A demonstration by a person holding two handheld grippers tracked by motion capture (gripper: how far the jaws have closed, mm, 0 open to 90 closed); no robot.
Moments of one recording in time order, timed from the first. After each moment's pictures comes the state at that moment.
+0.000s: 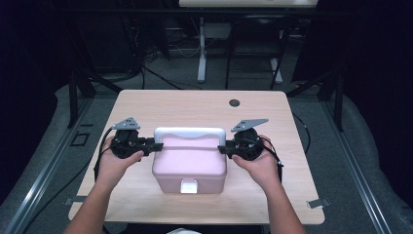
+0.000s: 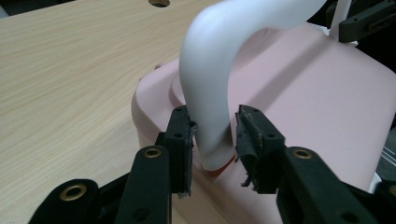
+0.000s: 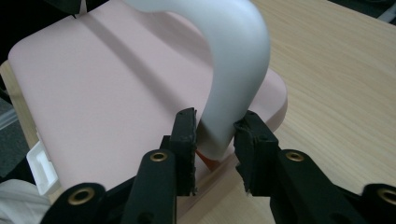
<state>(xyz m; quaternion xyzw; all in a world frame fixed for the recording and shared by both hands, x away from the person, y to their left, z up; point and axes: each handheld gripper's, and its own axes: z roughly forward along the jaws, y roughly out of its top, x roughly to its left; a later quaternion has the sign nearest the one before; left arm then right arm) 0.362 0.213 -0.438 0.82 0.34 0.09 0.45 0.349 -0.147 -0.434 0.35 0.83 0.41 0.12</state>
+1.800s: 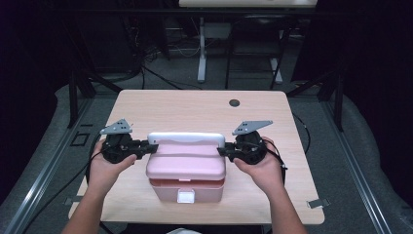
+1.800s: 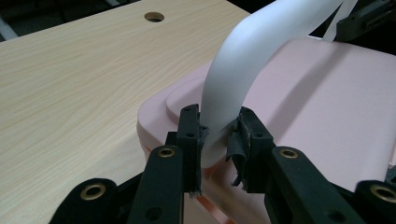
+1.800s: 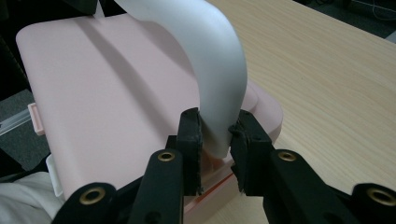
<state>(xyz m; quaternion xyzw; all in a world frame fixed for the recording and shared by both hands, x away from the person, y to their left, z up) 0.339 0.221 -0.419 0.81 0.33 0.09 0.47 0.328 -0.147 -0.413 0.33 0.83 0.43 0.11</state>
